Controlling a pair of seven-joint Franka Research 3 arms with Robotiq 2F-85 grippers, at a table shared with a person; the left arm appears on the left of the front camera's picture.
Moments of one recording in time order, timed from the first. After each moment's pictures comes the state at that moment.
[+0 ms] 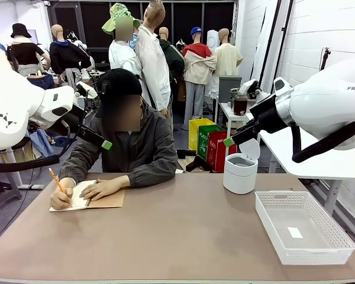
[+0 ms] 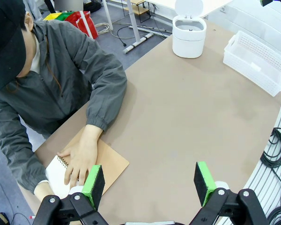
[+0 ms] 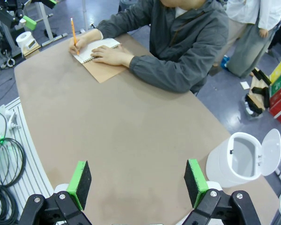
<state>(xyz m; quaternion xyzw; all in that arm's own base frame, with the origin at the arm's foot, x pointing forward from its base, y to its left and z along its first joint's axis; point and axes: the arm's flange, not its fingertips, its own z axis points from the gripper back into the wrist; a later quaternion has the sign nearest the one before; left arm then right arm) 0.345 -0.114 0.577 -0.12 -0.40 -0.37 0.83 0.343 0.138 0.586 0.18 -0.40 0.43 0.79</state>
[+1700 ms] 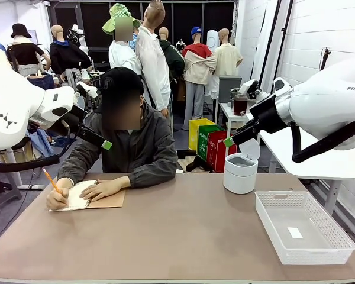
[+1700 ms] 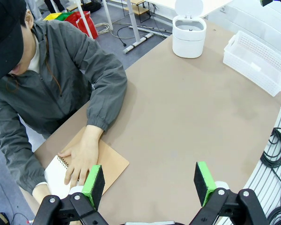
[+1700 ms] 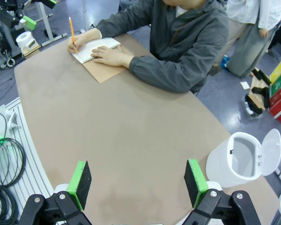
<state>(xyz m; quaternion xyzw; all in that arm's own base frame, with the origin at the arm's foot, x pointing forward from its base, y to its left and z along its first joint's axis) 0.345 -0.114 0.577 -0.12 -0.40 -0.37 0.83 0.343 0.138 0.586 0.18 -0.40 0.43 0.79</state>
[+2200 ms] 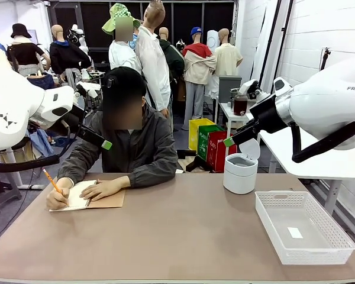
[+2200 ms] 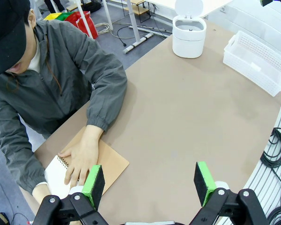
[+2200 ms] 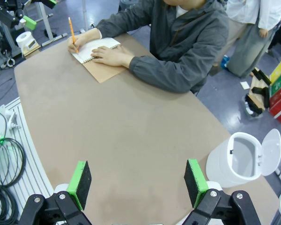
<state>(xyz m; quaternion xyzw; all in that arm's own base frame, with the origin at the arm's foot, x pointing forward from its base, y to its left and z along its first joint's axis) 0.345 -0.114 0.577 -0.12 -0.40 -0.37 0.83 0.343 0.138 0.586 0.18 -0.40 0.43 0.79</state>
